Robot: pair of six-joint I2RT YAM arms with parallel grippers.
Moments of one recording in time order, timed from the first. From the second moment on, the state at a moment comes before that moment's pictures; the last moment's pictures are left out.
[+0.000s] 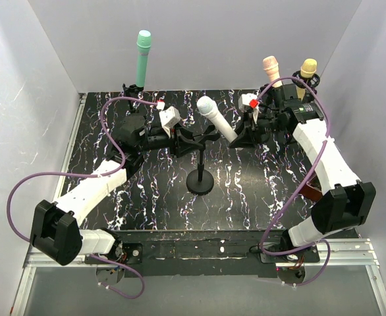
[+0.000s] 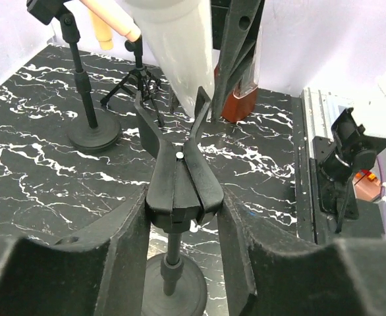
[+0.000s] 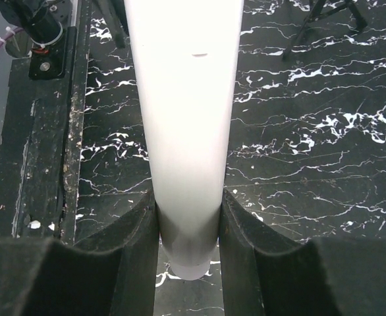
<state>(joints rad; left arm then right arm) -0.51 1.29 0.96 0.32 0.85 -0.06 0.25 1.50 1.52 -1.01 -1.14 -0.89</state>
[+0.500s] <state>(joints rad) -0.51 1.29 0.94 0.36 0.88 -0.12 0.33 1.54 1.48 -0.97 -1.11 -0.94</state>
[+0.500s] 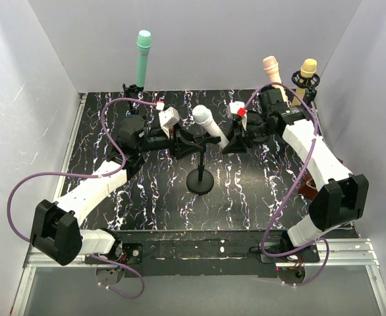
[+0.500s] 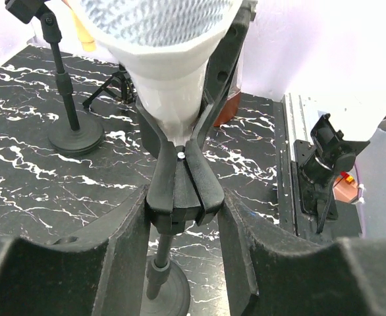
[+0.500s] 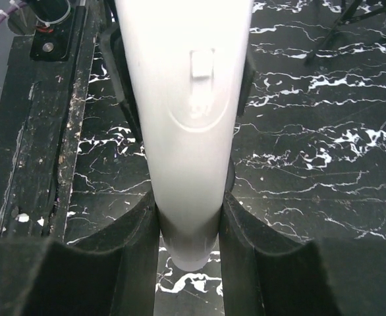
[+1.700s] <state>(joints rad) -0.51 1.17 0.86 0.34 0.77 -0.18 0.40 1.51 1.39 -0.85 -1.08 -0.74</state>
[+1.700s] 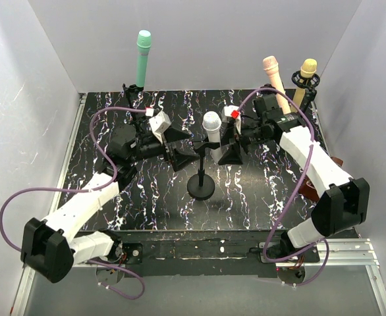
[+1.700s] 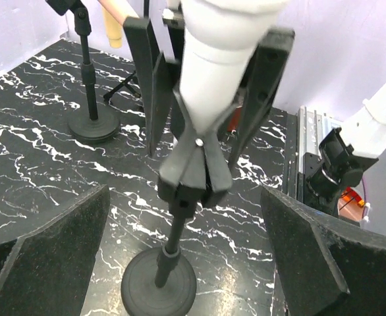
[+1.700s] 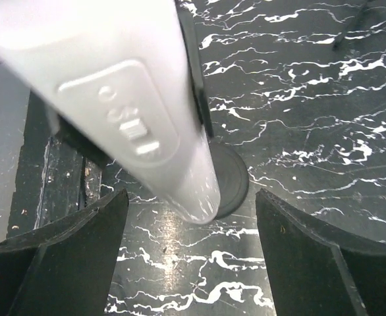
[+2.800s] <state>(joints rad) -0.63 1.34 0.62 0.70 0.63 -0.16 0.29 1.27 1.17 -0.82 -1.12 -0.78</state>
